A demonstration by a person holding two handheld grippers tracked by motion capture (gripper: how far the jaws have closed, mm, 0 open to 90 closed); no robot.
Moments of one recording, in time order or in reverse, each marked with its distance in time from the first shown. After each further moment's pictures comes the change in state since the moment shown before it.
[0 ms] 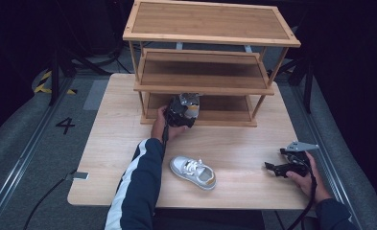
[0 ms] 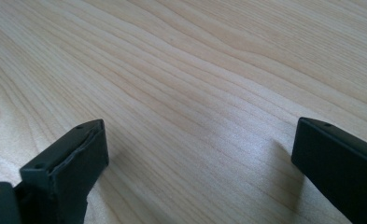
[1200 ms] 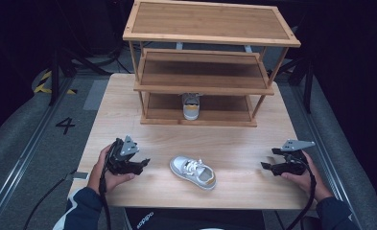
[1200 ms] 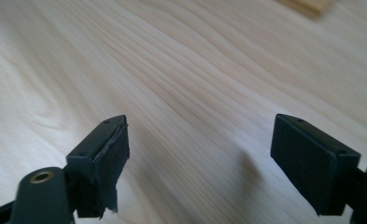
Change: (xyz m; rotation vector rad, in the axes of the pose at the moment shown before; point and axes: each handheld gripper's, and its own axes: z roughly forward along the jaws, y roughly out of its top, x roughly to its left) left arm -0.019 -0.166 -0.159 0.007 0.011 0.016; right arm 0.019 0.024 -0.008 0.008 0.095 -0.108
